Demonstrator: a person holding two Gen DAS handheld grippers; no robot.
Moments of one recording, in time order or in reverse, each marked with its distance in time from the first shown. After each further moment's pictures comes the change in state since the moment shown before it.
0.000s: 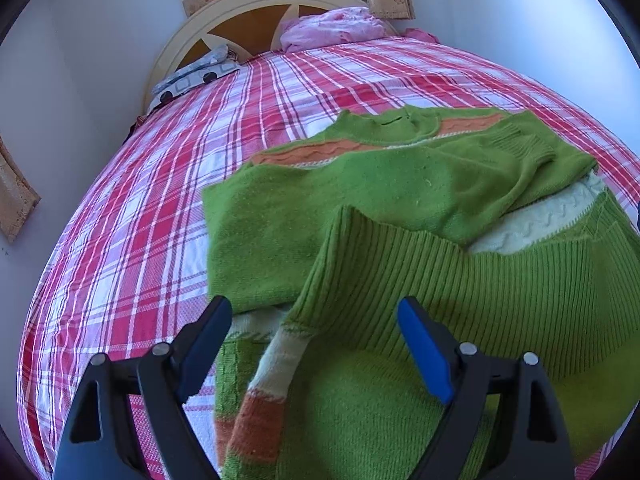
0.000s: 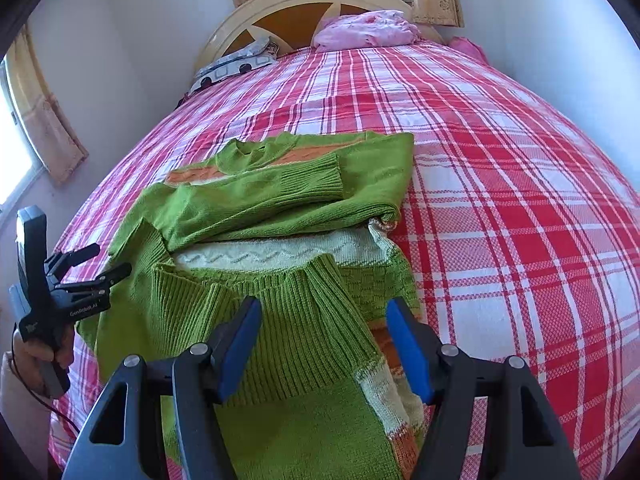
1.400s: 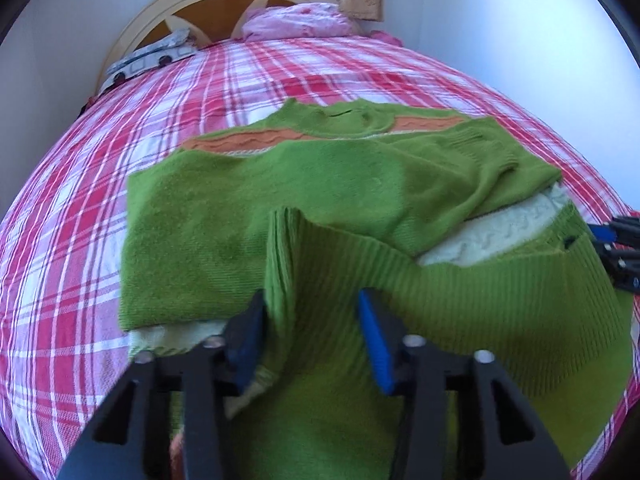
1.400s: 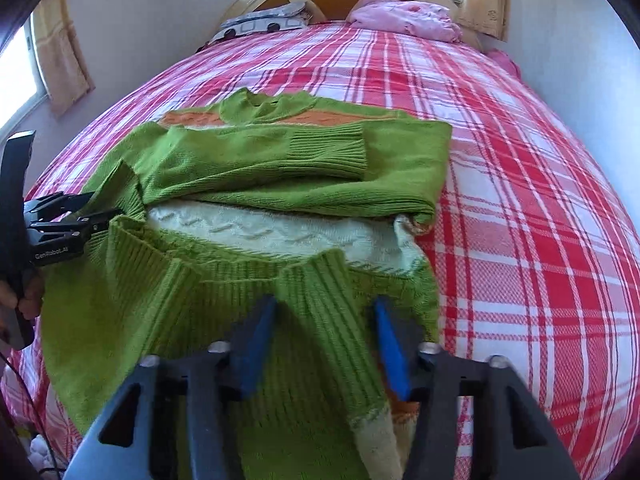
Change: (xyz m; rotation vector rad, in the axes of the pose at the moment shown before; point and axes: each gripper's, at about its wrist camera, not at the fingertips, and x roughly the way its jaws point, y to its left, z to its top) left arm 0.021 -0.014 0.002 -0.034 0.016 -0.238; right arm 0.050 0.014 0.005 -0.209 0.109 -0.033
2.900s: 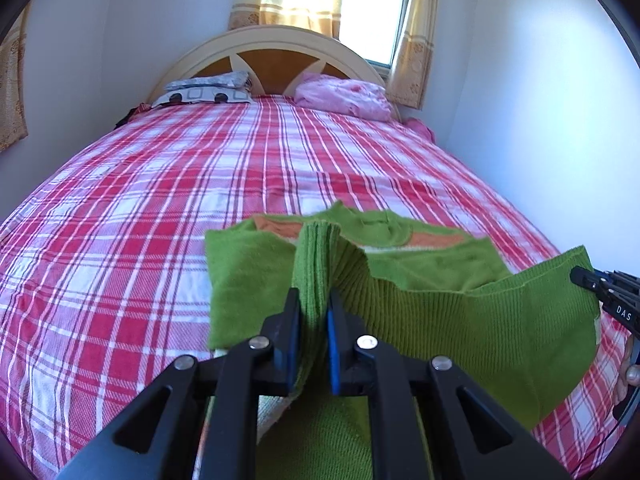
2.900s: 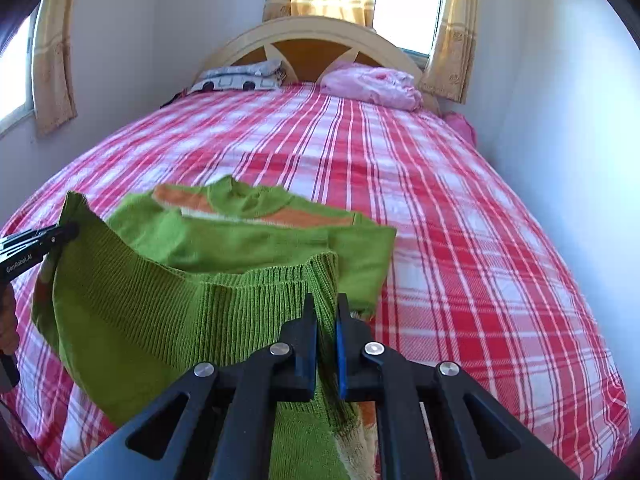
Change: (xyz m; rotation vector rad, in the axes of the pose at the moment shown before) left arm -0.085 0.048 0.016 -0.252 -0.258 0.009; right arm -0.090 0.020 0.040 -0.004 -0.239 -0.194
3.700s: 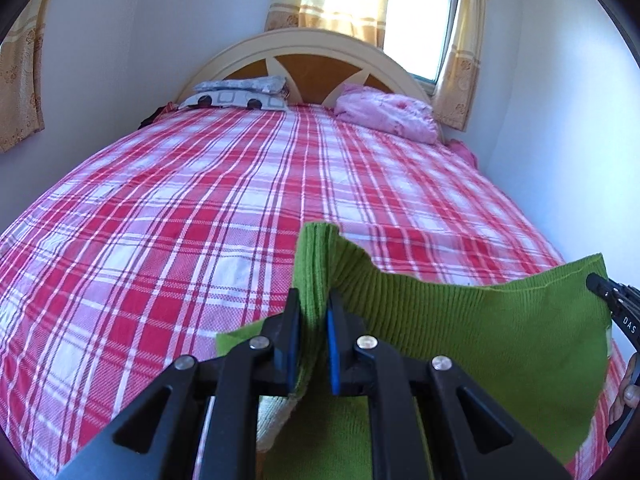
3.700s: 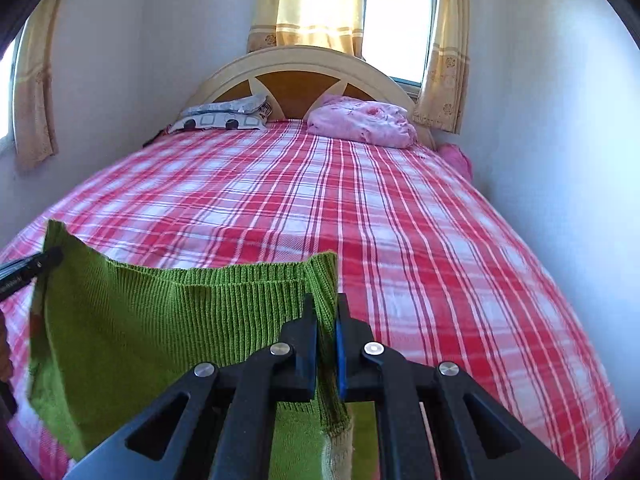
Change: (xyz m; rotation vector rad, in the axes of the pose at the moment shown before) left arm 0.105 0.033 0.082 -0.086 -0.019 0.117; right arm 0.110 -0.001 0.110 0.000 -0.104 -0.049
